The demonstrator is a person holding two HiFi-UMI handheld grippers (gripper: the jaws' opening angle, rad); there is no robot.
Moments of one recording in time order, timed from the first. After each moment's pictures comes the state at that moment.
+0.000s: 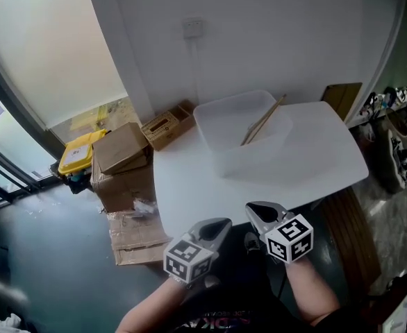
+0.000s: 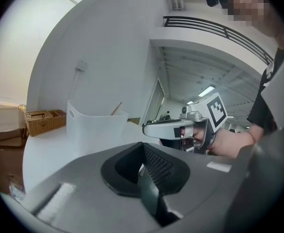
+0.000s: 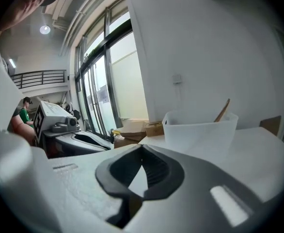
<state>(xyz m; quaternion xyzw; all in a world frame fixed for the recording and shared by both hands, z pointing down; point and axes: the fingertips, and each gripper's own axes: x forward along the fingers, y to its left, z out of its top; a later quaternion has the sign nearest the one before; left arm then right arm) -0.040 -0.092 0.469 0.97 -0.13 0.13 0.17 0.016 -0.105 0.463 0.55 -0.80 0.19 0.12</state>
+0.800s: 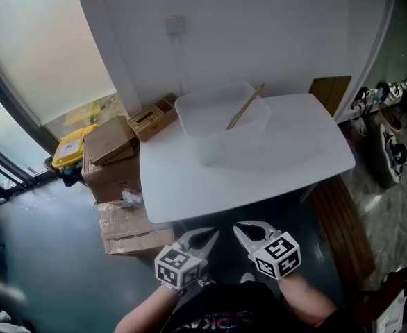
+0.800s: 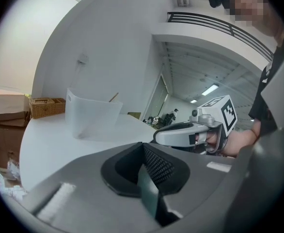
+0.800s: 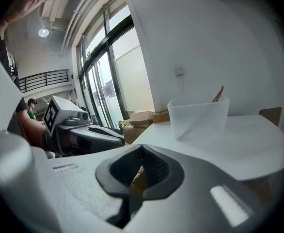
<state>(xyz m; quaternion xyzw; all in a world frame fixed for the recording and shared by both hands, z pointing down) -0.034 0.000 0.494 0.96 -0.14 0.15 0.20 0.011 0.014 0.492 0.52 -0.81 0.22 0.14</state>
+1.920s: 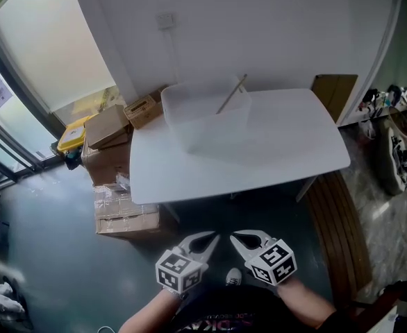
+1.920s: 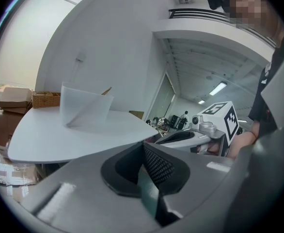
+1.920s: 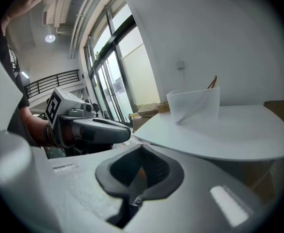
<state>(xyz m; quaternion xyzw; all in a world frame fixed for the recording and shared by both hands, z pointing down) 0.057 0.114 0.510 0.95 -0.19 0.15 0.21 0.088 0.133 0.526 0.46 -0.84 0.24 0.15</state>
